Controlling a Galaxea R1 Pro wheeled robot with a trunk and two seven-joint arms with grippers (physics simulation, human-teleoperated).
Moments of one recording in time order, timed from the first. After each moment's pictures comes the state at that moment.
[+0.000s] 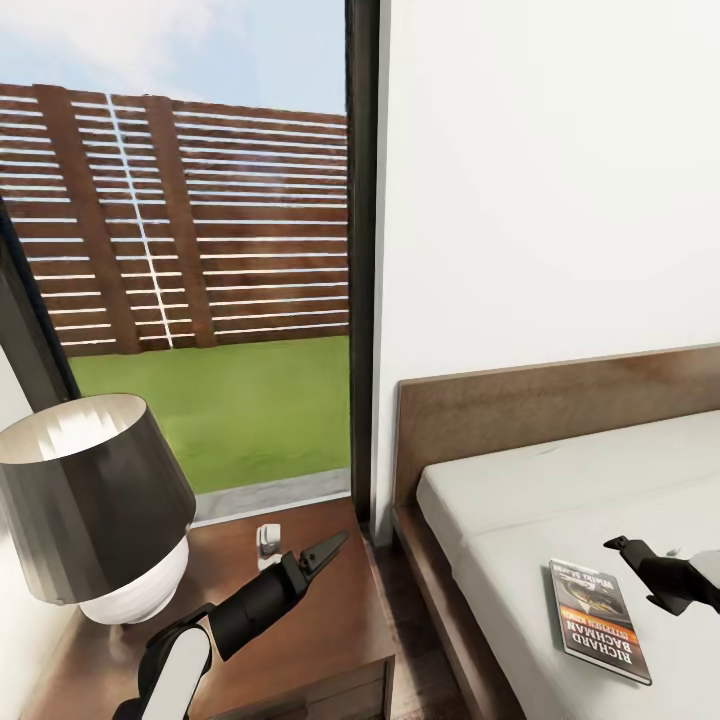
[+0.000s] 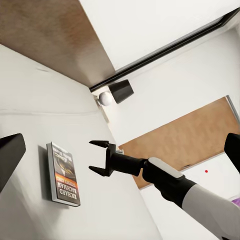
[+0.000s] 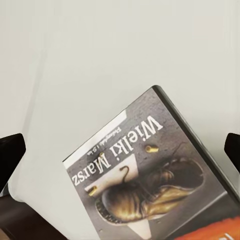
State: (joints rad) left arm -0.11 -0.09 -0.01 -1.50 0.83 0.75 -0.59; right arm -0.83 -0.52 -0.36 -0.16 -0.71 0.55 -0.01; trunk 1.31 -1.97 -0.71
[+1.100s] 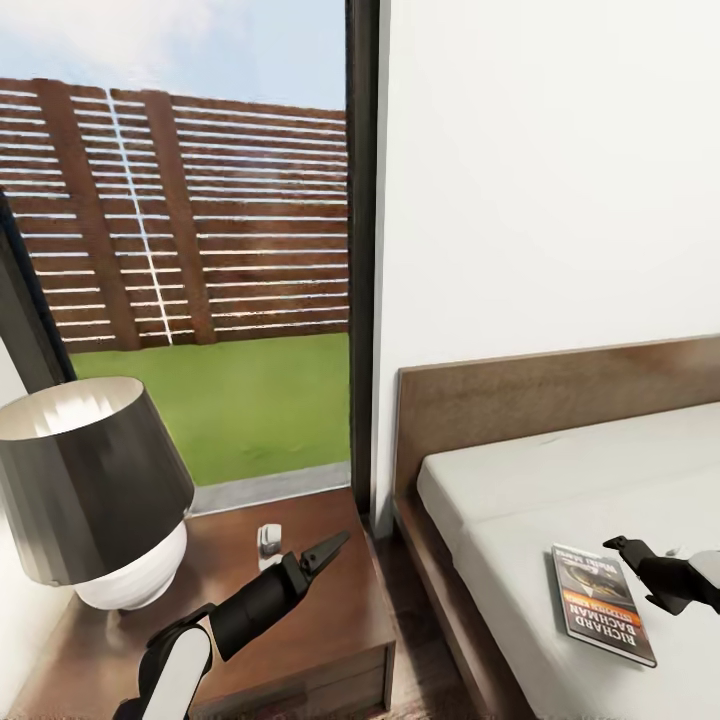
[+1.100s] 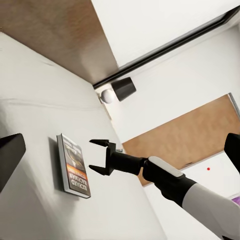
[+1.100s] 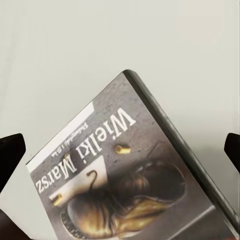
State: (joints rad) left arm -0.11 -0.09 -0.01 -1.50 0.83 0.75 -0.59; right arm -0.83 -0.52 -0.36 -0.16 -0.71 0.55 -0.01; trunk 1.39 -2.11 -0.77
